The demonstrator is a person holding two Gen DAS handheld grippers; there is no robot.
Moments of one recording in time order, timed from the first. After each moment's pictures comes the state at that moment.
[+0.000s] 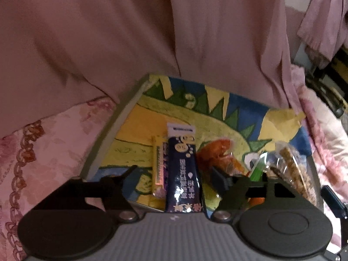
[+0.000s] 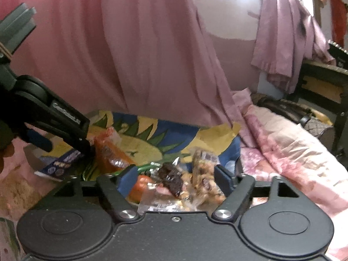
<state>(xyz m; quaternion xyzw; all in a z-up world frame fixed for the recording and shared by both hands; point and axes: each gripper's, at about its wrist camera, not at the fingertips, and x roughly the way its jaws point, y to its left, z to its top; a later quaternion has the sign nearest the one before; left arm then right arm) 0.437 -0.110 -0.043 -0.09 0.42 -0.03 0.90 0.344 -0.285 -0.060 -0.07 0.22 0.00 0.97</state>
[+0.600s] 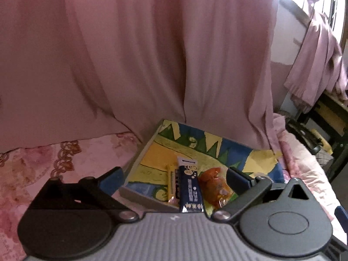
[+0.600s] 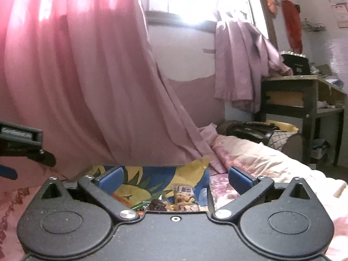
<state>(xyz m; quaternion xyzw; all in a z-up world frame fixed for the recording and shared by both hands) 0.351 -0.068 0.014 -0.13 0.30 -0.02 0.94 0.265 -0.300 -0.005 0.02 0.11 -0.06 0.99</state>
